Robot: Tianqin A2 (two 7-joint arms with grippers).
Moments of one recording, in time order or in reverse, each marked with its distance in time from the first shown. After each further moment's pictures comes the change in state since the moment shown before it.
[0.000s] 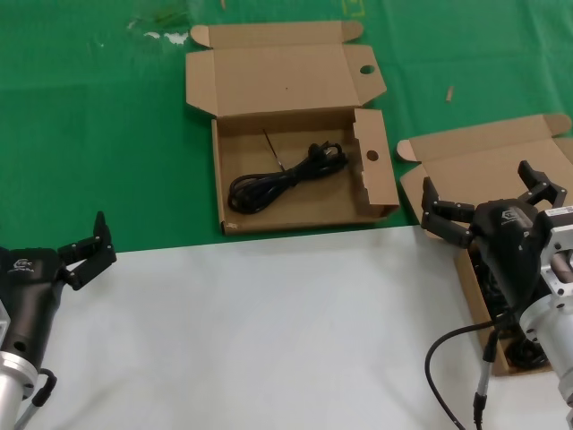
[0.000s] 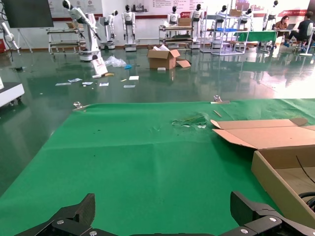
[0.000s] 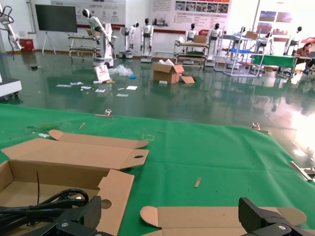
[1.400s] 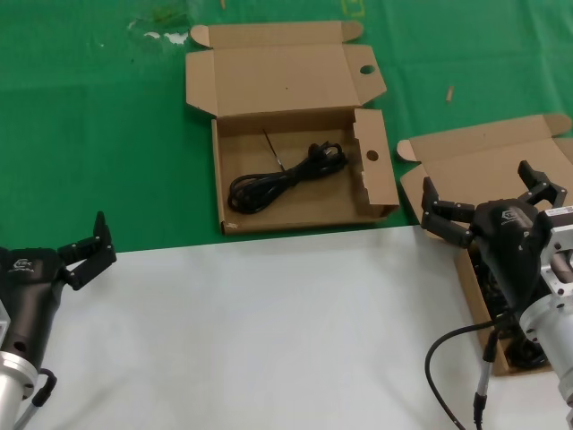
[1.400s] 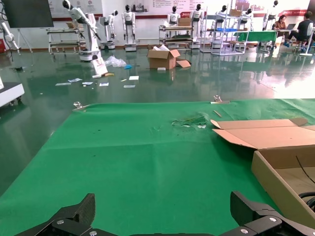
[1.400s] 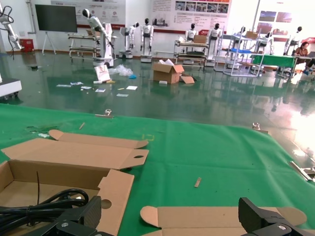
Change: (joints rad) left arm 0.000 0.000 0.000 0.000 0.000 0.000 0.000; right arm 0.000 0.000 0.000 0.000 0.000 0.000 0.000
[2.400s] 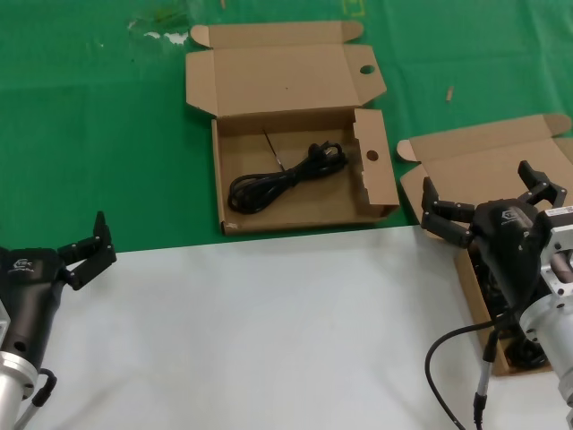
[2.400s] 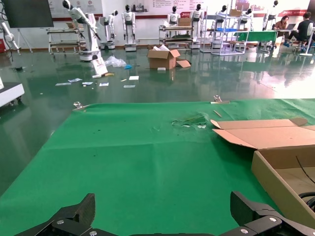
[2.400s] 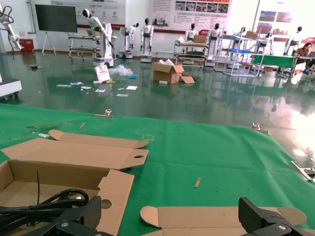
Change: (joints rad) left arm 0.000 0.000 0.000 0.000 0.000 0.000 0.000; right arm 0.000 0.000 0.000 0.000 0.000 0.000 0.000
